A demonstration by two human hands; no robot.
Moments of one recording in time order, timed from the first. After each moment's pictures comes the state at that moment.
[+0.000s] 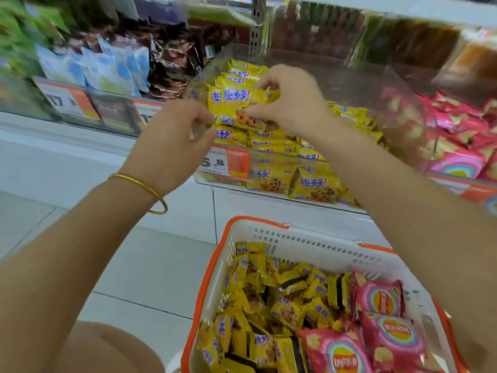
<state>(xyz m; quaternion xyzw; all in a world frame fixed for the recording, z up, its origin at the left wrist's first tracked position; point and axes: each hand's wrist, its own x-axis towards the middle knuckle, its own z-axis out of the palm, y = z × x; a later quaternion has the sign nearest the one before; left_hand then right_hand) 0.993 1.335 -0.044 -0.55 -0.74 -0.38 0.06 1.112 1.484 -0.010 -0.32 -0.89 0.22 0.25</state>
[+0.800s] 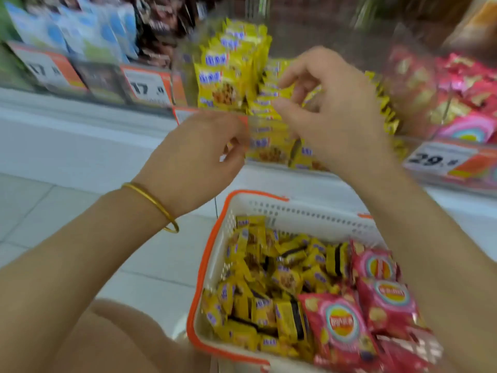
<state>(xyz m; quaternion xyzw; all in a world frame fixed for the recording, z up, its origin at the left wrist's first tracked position) 1.040 1.310 -0.052 -0.66 -0.69 -0.28 0.02 1.181 1.420 -0.028 -0.26 -0.86 0.22 0.39</state>
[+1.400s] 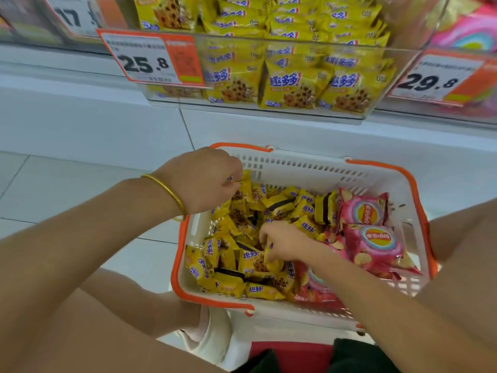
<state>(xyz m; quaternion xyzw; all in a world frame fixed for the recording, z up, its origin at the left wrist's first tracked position) 1.087 1.317 -0.127 -0.69 -0.70 0.04 -0.18 1.262 1.374 -0.288 -0.32 -0.86 0.30 -0.26</state>
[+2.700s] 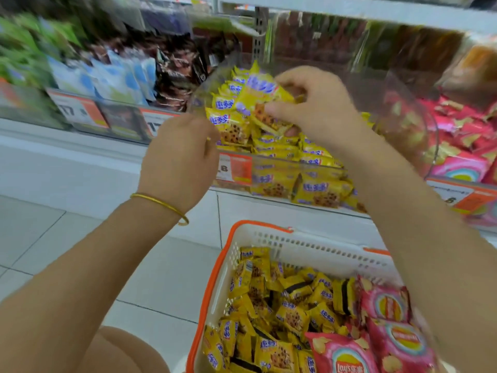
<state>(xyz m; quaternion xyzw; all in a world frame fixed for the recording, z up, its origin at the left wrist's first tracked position) 1.011 1.327 -0.043 -0.53 -0.78 -0.32 0.10 1.144 1.464 0.002 -0.30 -0.84 0.33 0.31</state>
